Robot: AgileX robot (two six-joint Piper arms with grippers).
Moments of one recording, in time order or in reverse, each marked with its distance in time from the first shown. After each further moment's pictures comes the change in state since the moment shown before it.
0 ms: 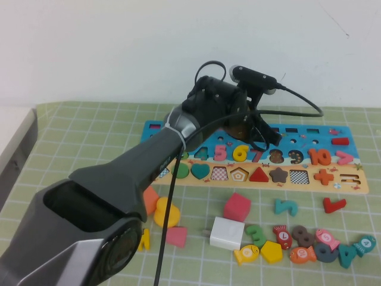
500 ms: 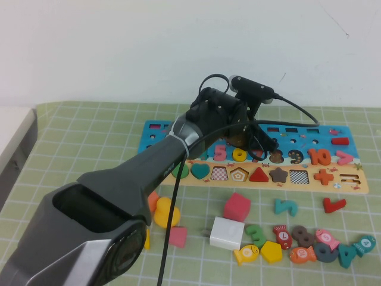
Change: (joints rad) right arm 0.000 0.000 0.000 0.000 0.000 0.000; left arm 0.000 0.045 0.000 0.035 -0.041 -0.034
